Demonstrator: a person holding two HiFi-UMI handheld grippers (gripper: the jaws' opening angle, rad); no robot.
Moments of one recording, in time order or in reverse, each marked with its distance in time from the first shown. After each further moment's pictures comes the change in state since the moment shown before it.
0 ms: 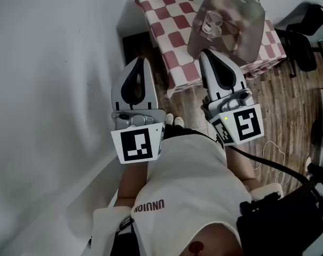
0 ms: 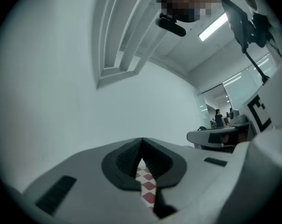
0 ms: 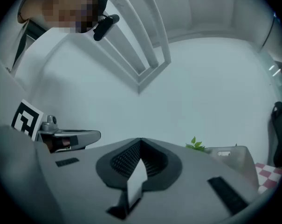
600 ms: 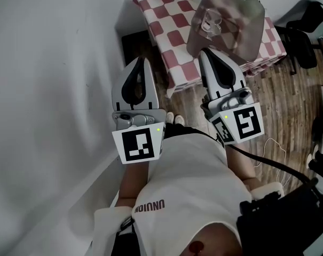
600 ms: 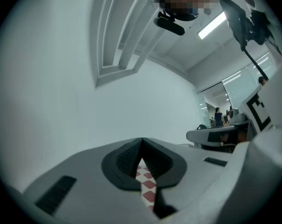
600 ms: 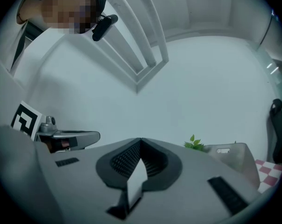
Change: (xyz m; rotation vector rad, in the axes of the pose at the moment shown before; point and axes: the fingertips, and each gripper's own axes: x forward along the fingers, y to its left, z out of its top) left arm 0.004 -0.003 -0.005 0.010 0.015 -0.001; right arm 0.001 -0.005 -0.004 0.021 0.002 -0.011
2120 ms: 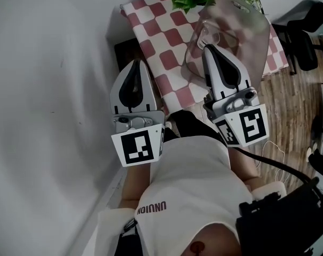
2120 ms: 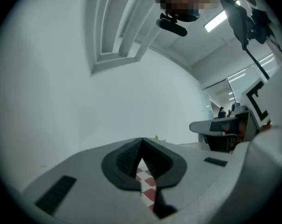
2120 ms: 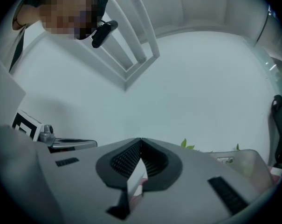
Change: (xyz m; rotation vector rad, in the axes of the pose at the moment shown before) left arm 0.136 0.011 -0.035 -0.025 0.064 0.007; right arm 0.091 -0.105 -0.002 0.025 0.000 -0.047
